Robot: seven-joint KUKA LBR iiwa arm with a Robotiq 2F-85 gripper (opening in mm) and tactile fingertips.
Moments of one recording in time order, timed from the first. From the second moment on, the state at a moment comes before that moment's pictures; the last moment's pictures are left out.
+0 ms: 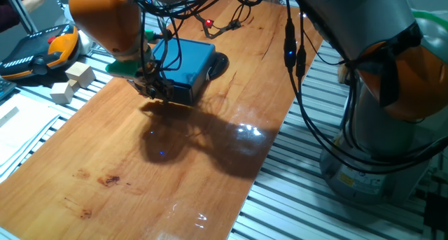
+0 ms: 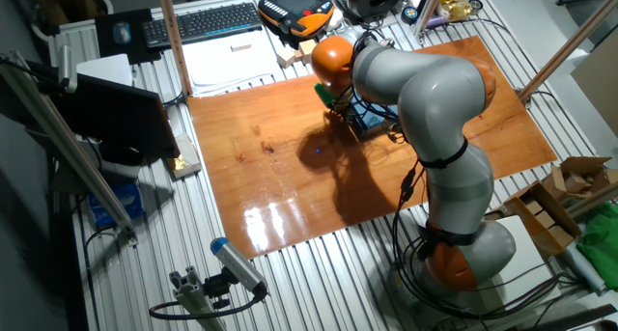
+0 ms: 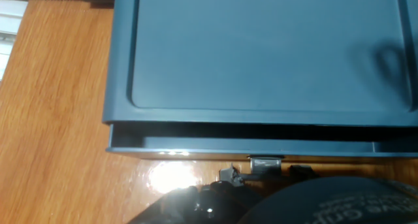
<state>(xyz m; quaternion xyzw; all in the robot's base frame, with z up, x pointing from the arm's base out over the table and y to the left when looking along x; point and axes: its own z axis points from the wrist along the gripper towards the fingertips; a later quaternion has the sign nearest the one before) 0.610 0.032 0.045 0.63 0.76 -0.09 0.10</state>
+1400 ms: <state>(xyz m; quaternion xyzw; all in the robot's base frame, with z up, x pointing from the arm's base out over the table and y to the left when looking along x) 0.609 0.026 0.045 0.63 0.77 -0.09 0.10</state>
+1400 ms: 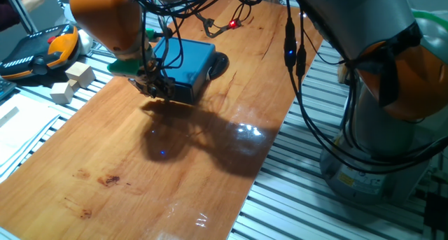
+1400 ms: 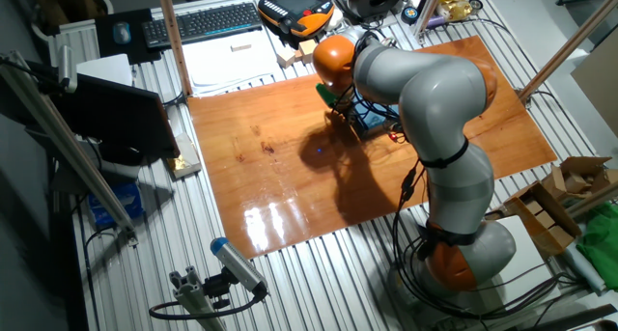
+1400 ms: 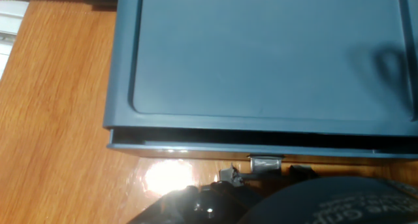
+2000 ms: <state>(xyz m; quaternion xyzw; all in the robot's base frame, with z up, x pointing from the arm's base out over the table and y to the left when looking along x) 0.608 0.024 0.044 0.62 0.77 -0.09 0.09</state>
